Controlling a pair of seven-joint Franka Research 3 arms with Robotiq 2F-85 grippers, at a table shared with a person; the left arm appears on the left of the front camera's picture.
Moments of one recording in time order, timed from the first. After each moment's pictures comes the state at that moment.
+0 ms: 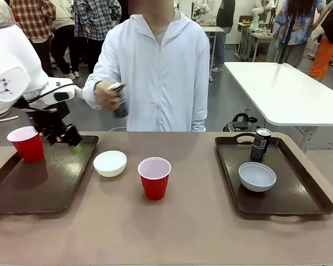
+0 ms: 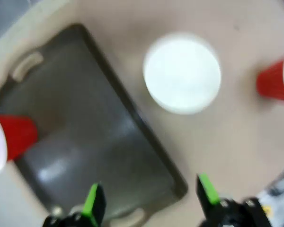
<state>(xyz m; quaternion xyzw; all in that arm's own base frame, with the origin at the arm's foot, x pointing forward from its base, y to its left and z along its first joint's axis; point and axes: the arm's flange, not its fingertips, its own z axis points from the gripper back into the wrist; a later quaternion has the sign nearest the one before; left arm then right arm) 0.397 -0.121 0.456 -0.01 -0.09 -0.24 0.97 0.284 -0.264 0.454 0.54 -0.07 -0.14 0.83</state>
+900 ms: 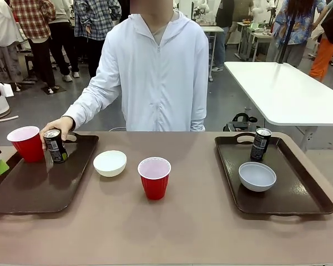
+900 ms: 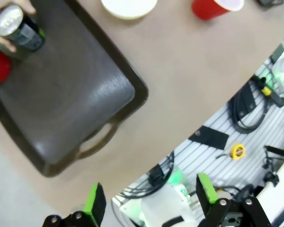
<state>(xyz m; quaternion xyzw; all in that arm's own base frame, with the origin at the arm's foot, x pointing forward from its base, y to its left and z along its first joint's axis) 0.278 -0.024 0.513 -0.11 -0.05 -0.27 0.95 0.284 -0.264 0.454 0.54 -0.07 -0.14 0.83</state>
